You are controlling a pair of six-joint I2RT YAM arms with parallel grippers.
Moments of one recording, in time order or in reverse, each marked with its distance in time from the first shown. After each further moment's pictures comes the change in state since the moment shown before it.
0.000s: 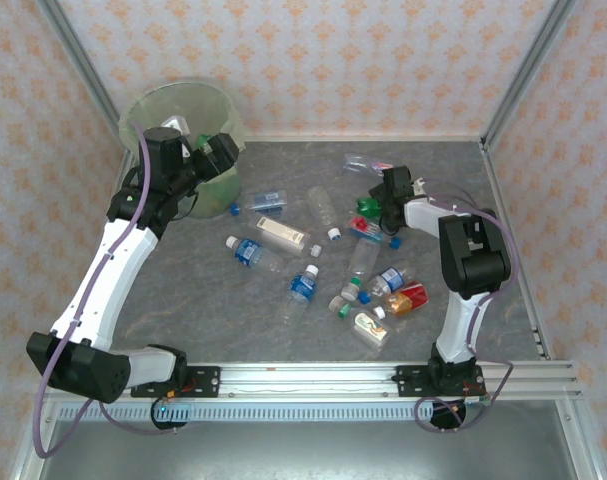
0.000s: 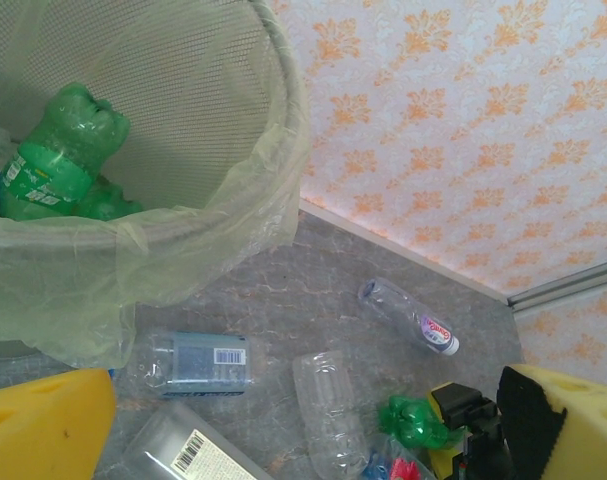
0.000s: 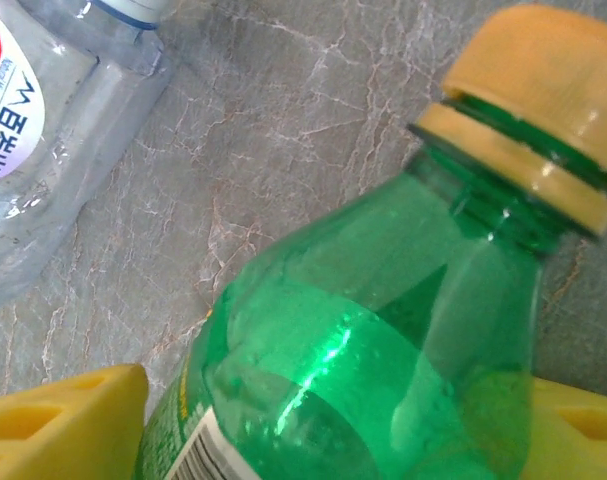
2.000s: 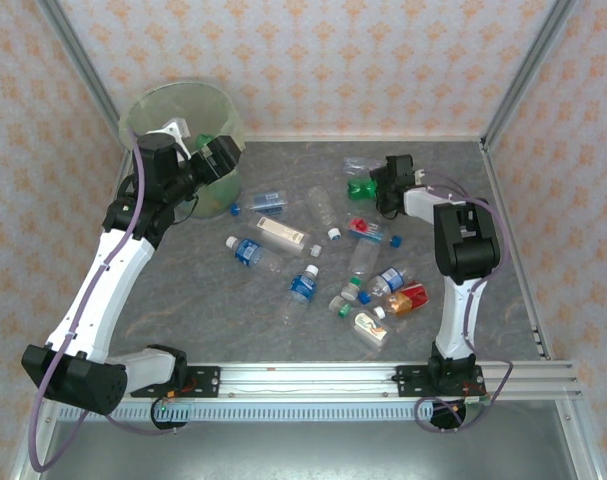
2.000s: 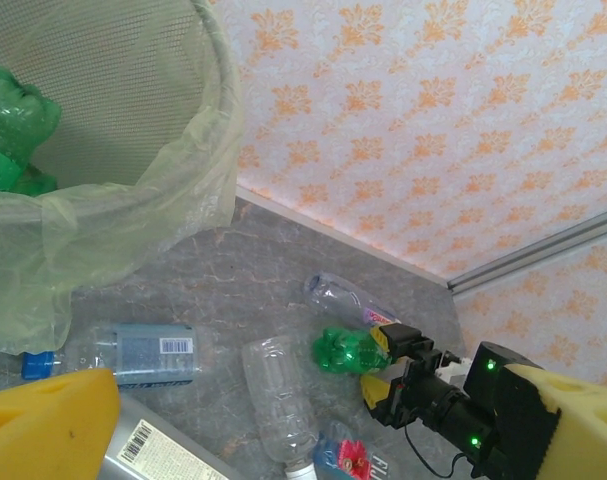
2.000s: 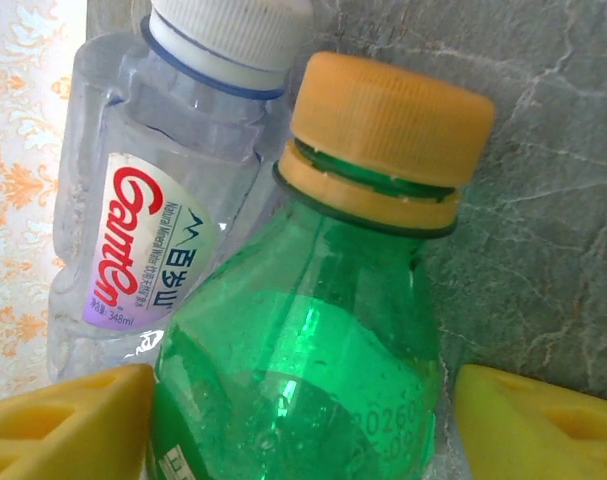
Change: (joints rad) left arm 0.000 -0.060 -0.054 0.062 0.101 -0.031; right arm -0.042 0.145 0.162 0.099 -0.132 0.167
